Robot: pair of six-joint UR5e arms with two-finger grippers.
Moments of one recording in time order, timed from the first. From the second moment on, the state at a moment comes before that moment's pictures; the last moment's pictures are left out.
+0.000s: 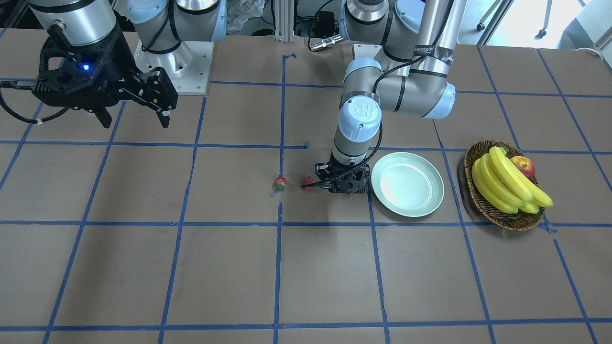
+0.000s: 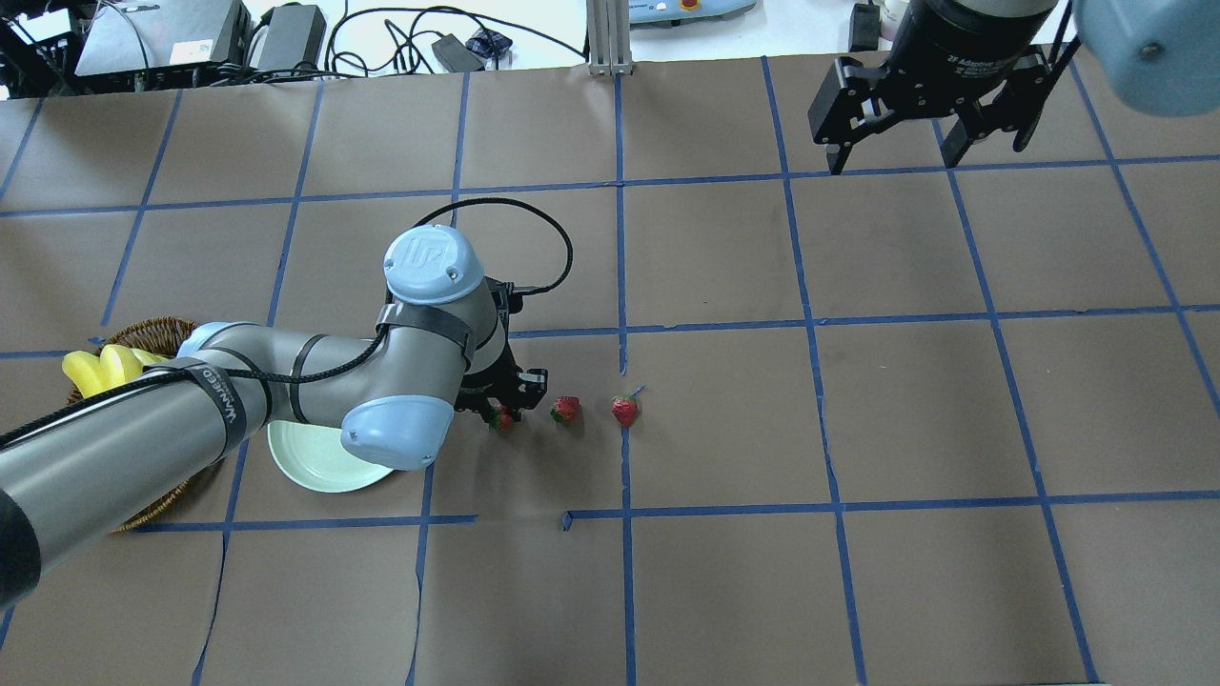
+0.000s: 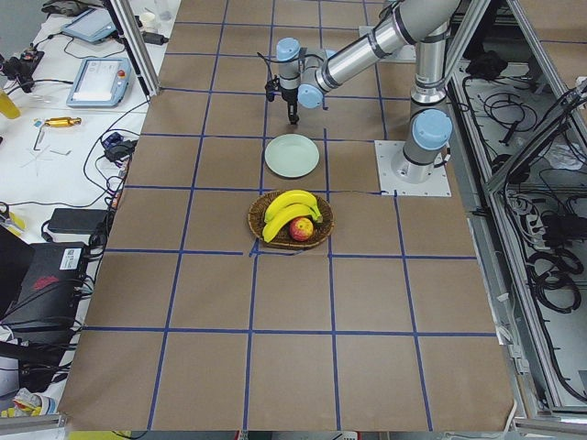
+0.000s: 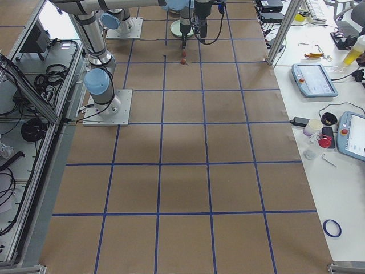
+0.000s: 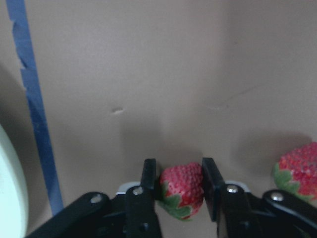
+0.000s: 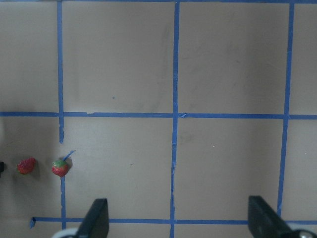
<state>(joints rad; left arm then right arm) -1.76 -1.86 -2.07 -0.84 1.59 -0.16 1.59 -1.54 1.47 -1.57 -1.56 0.00</state>
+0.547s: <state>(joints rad) -1.61 -1.77 -2.03 -1.01 1.74 0.00 1.59 -1.54 1.47 -1.57 -1.56 0.00</state>
